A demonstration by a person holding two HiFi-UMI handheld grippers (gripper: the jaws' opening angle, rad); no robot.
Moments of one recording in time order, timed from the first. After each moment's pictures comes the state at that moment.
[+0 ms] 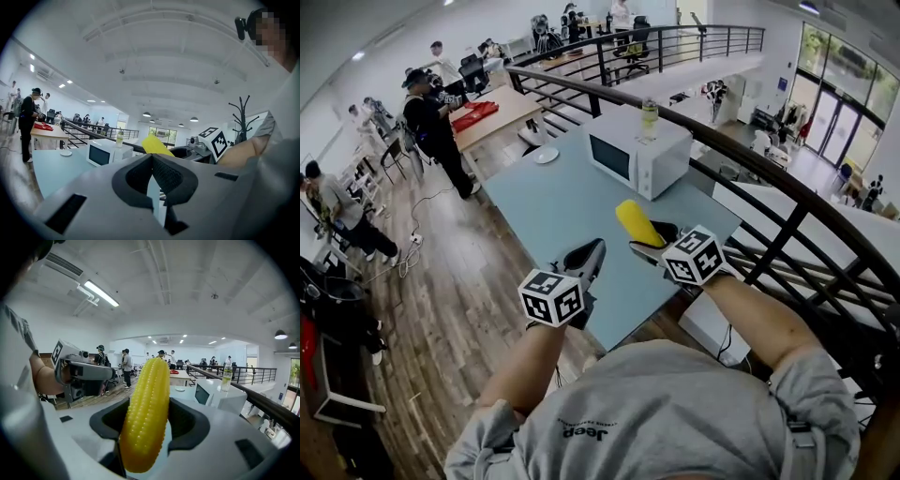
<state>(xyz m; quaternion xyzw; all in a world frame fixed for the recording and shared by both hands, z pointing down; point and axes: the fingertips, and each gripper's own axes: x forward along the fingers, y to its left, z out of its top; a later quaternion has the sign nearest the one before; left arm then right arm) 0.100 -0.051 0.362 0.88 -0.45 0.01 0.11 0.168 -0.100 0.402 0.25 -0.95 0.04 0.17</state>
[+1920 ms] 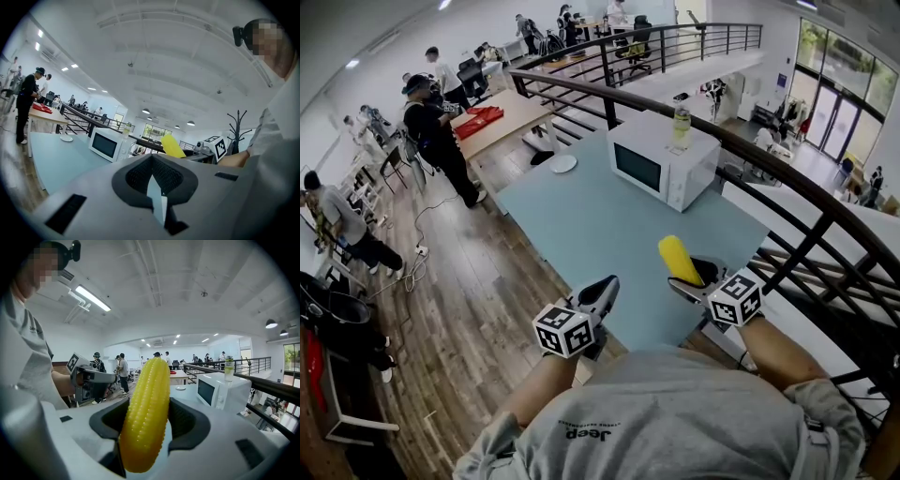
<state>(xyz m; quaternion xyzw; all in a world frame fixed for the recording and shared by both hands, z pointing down) -0.008 -0.058 0.411 0.89 -0.41 -0.01 0.18 0.125 -0.091 0.436 0.28 -0.95 0.08 0.13</state>
